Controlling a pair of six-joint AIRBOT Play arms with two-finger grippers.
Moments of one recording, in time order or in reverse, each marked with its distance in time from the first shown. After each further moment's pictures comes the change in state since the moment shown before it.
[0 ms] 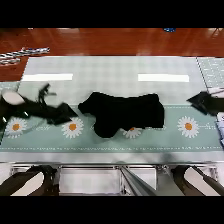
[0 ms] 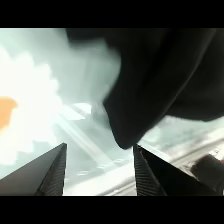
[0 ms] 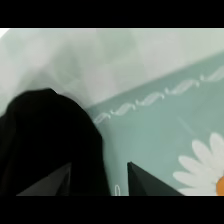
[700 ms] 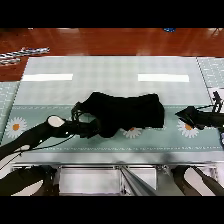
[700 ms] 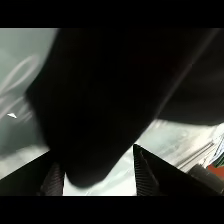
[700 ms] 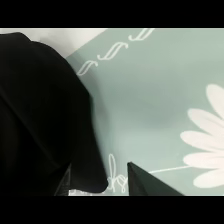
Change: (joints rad) left arm -0.520 -0.123 -0.138 -0.430 0.521 0.084; right arm 0.029 0.052 -0.185 0.017 -0.021 -0.028
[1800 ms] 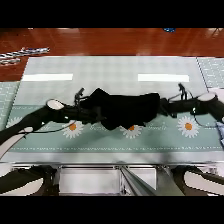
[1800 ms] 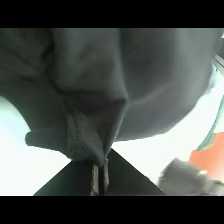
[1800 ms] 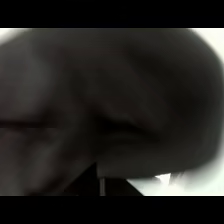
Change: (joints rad) left arm 0.167 -0.103 0.205 -0.005 -0.220 0.173; right arm 0.381 -0.351 0.243 0.169 -0.052 0.016
